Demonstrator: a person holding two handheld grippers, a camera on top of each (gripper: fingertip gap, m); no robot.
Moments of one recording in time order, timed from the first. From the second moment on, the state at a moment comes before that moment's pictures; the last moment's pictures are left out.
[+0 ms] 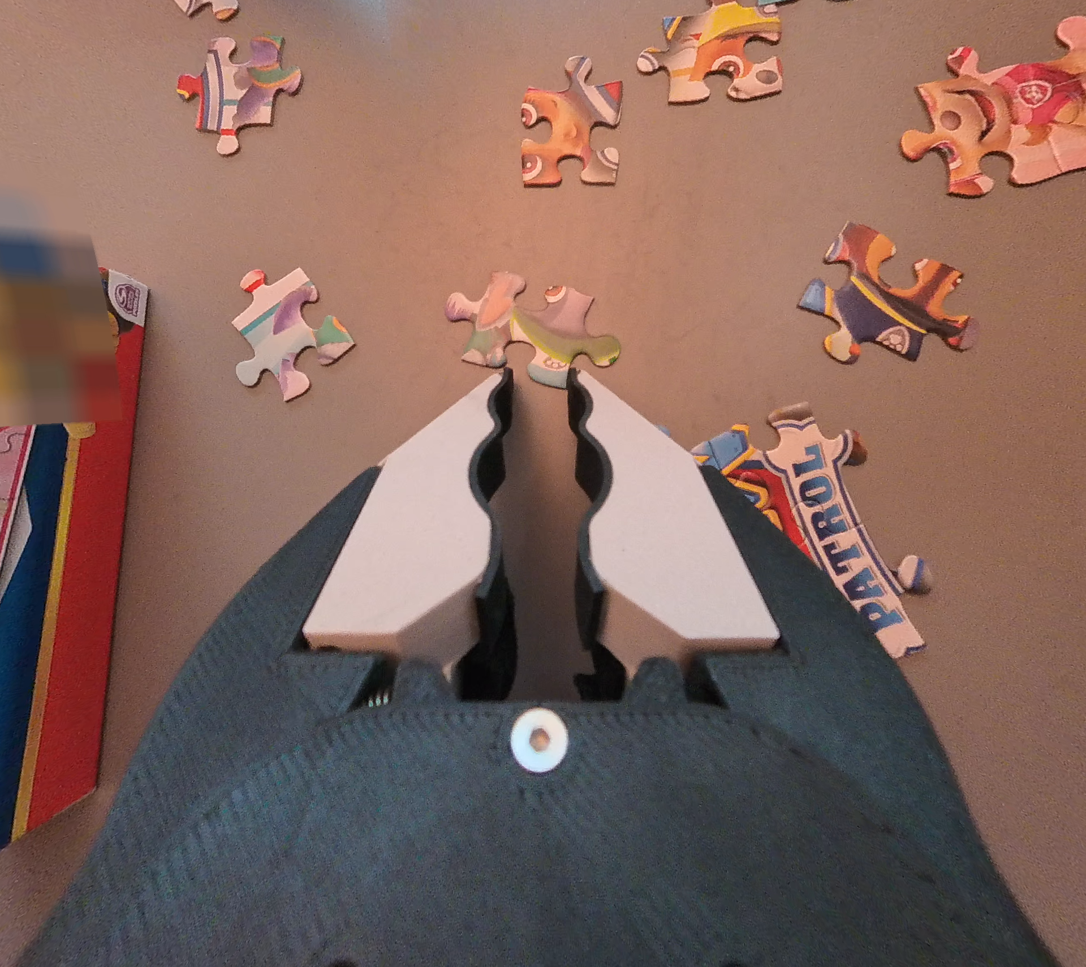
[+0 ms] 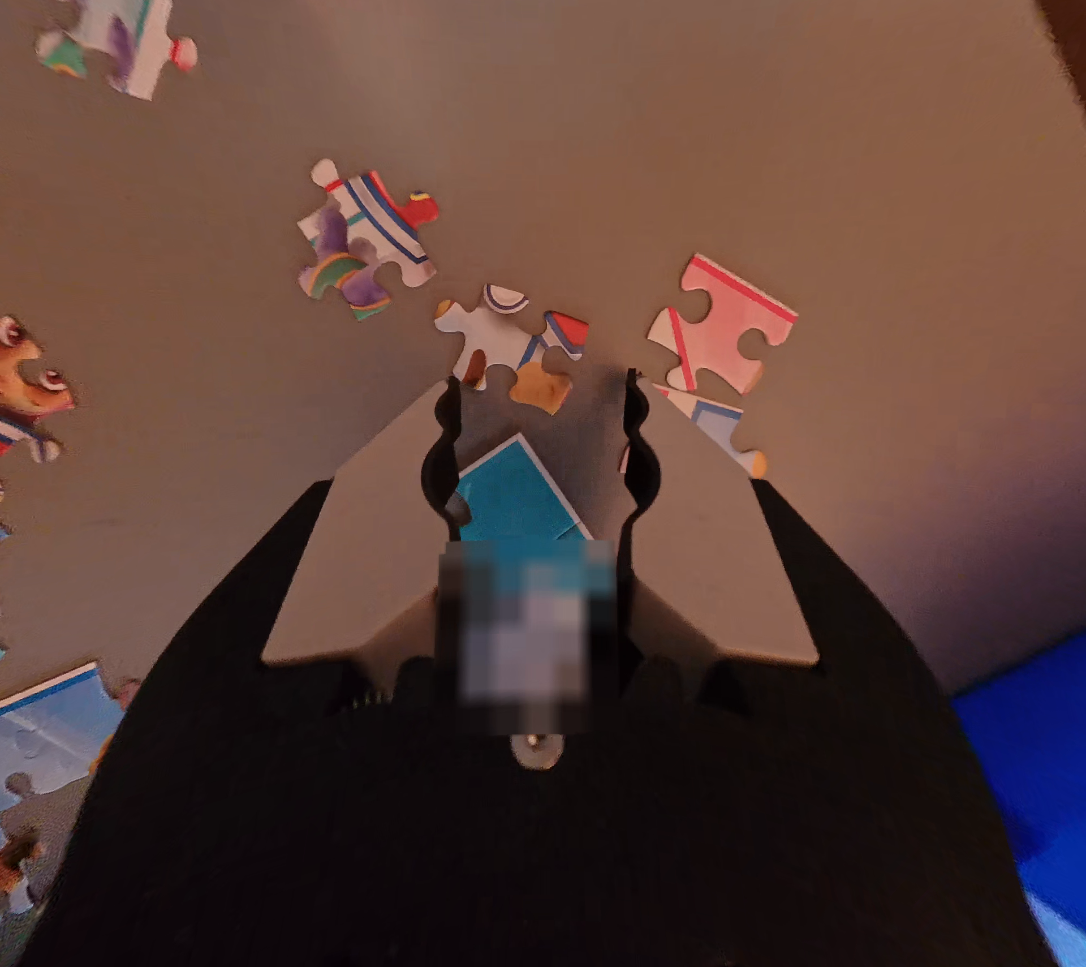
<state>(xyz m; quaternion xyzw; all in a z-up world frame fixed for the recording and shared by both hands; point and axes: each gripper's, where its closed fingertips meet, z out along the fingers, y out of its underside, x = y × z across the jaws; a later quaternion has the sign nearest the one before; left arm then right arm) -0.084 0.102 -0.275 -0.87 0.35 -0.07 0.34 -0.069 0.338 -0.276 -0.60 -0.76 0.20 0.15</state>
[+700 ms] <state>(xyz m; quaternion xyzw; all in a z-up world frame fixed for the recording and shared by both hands) -0.084 0.102 -0.275 -0.87 0.35 -0.07 0.34 -0.051 0.271 -0.253 -0.52 -0.81 0.22 0.11</state>
